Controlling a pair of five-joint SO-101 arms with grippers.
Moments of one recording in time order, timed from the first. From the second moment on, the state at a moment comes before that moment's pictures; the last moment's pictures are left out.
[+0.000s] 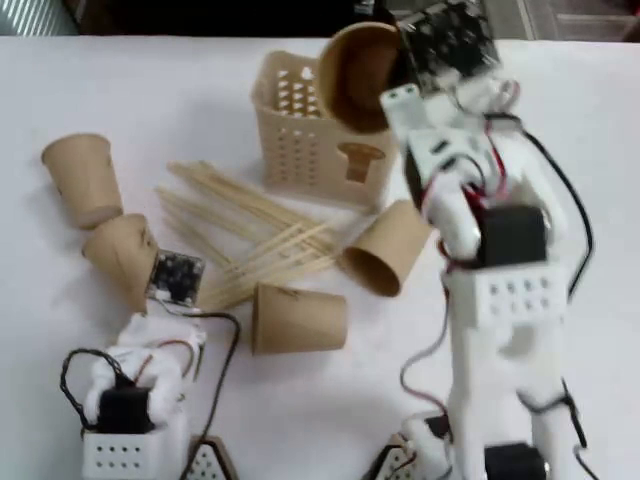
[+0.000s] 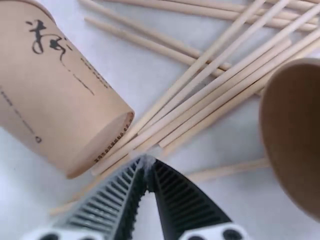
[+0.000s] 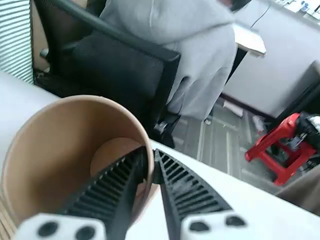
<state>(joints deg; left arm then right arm) -4.9 -104.0 94.6 73.5 -12.4 -11.4 -25.5 -2.0 51.6 21.6</state>
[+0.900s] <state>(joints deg) -4.9 -104.0 94.6 73.5 -12.4 -10.3 -9.5 -1.9 41.5 12.1</state>
